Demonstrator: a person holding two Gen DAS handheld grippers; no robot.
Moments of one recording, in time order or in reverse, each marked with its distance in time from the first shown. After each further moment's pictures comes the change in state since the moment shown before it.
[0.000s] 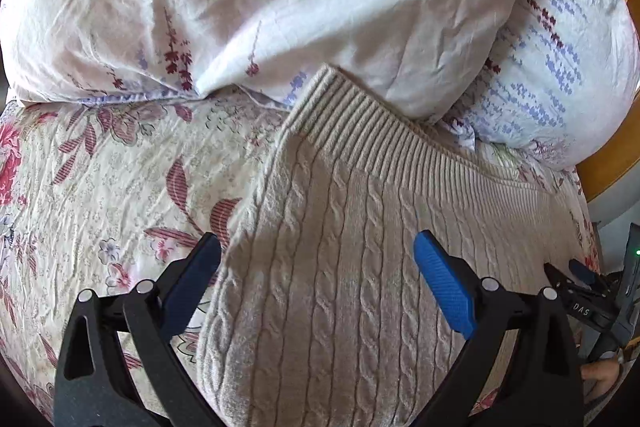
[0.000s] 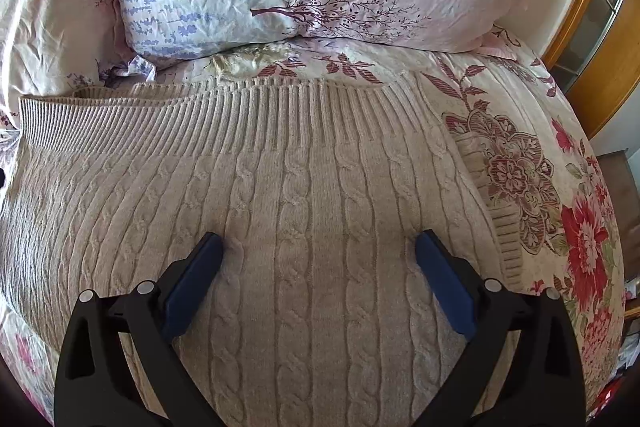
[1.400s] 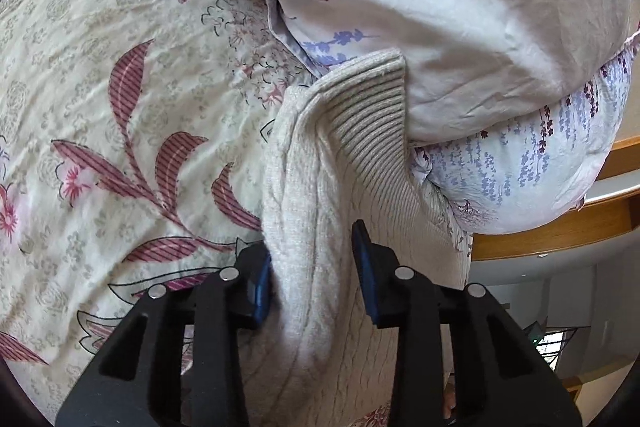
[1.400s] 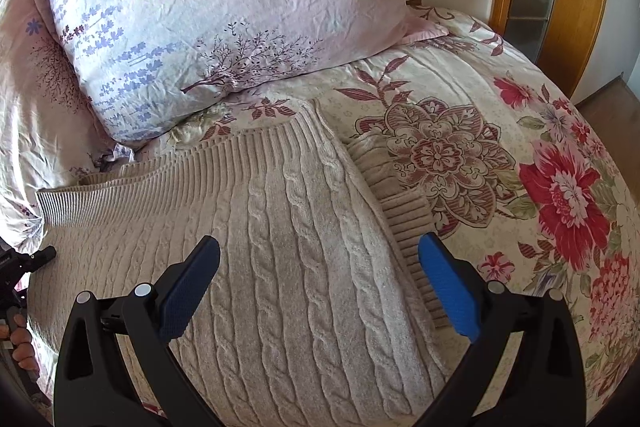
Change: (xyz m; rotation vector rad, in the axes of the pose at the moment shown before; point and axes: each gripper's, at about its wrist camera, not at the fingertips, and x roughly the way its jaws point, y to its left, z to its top) left arm 0.036 0.066 -0.004 -0.449 0.141 -0.448; right arm -0.028 -0.068 -0.011 0.289 -0.103 0.067
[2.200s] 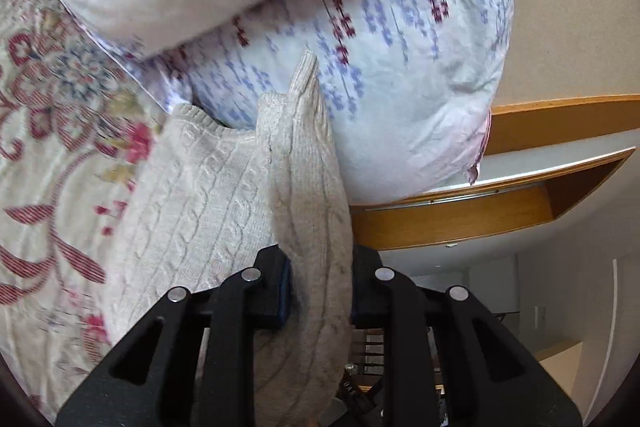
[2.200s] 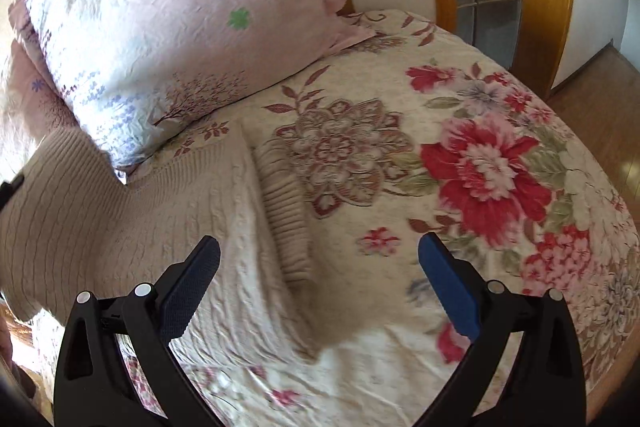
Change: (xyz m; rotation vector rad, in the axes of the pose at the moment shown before) left arm 0.028 -0.184 -0.082 -0.004 0.027 -0.361; right arm -0.056 -0.105 -0.018 0.127 -0.052 0.037
